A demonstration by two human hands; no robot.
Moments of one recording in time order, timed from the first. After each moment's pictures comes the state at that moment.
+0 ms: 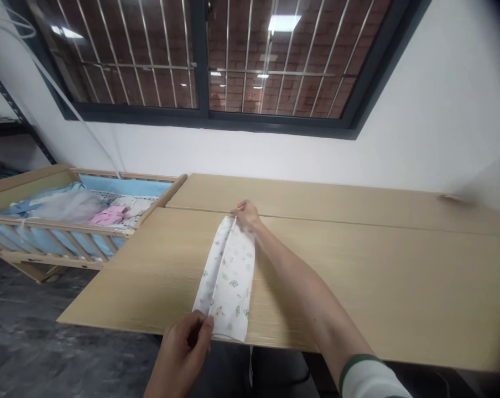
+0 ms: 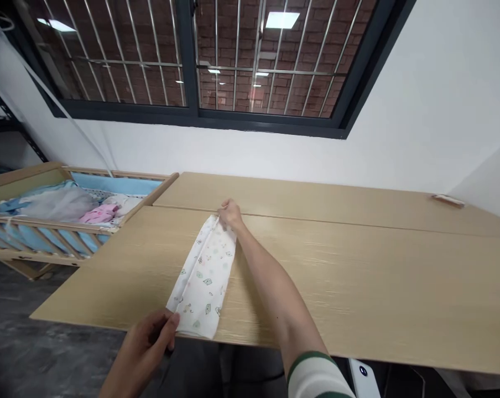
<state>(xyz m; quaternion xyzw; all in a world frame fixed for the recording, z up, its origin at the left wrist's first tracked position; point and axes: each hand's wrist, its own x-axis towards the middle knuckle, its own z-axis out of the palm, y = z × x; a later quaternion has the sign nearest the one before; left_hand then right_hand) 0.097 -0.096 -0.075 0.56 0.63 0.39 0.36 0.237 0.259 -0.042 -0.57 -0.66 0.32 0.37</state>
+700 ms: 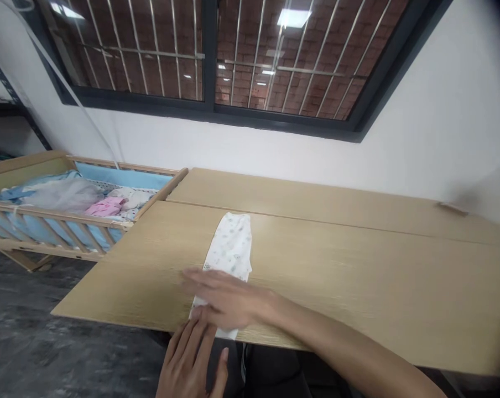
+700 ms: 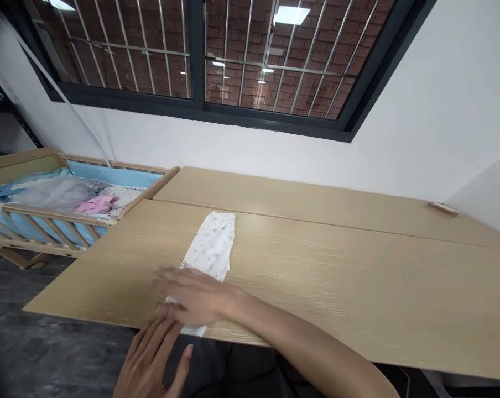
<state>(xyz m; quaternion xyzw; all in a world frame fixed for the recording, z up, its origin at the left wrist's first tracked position) 0.117 -0.117 -0.103 0.72 0.56 0.36 -0.21 0.236 0.037 -0.025 -0.09 -0.95 0.29 0.08</state>
